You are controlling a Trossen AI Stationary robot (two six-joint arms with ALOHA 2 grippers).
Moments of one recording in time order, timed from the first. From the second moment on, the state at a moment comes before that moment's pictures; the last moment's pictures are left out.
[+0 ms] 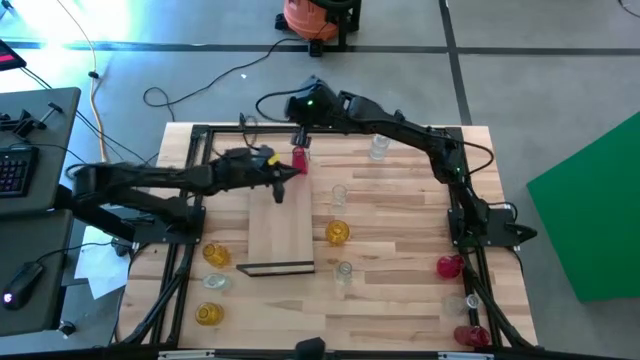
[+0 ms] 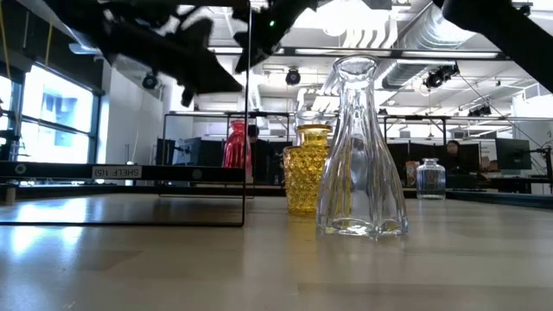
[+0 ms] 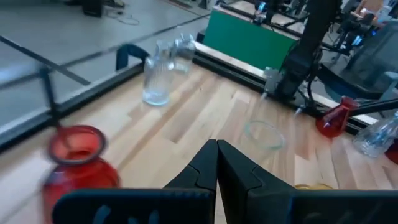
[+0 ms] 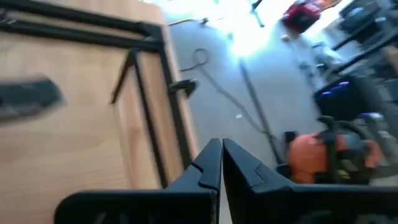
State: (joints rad) left arm 0.27 1.16 0.56 0.33 -0.04 -0.28; right arm -0.34 2.18 2.36 -0.73 0.27 -0.43
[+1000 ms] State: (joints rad) left arm 0.27 0.33 0.56 -0.68 -0.65 -0.30; right arm -0.59 1.85 2.26 -1.25 0.18 -0.08
